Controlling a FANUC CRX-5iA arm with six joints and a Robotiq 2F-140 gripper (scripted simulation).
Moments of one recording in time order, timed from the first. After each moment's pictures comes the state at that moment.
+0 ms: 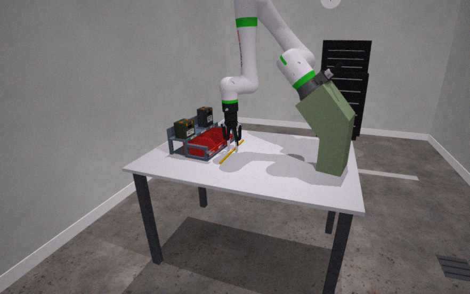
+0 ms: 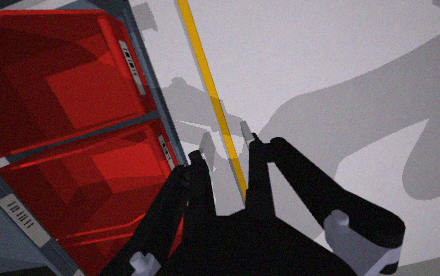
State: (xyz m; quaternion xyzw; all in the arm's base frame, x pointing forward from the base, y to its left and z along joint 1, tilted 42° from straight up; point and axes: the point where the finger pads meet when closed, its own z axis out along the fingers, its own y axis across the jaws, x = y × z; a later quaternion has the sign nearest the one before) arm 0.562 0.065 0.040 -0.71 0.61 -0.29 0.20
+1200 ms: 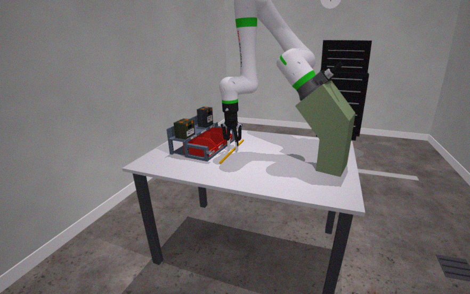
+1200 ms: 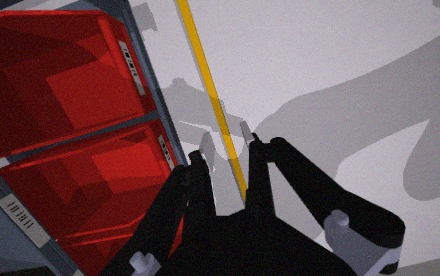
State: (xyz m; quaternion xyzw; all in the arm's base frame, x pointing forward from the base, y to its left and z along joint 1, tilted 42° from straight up) arm 0.562 0.065 0.039 -0.71 0.61 -0.29 0.20
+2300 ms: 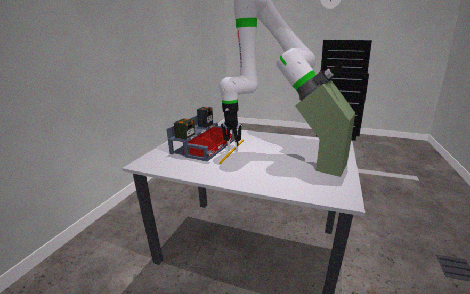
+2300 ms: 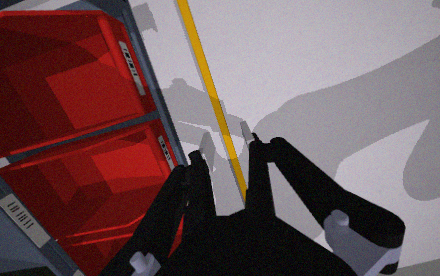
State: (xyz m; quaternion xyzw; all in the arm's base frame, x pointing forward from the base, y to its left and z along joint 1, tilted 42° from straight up) arm 0.562 0.065 0.039 -0.71 0.61 -0.29 0.20
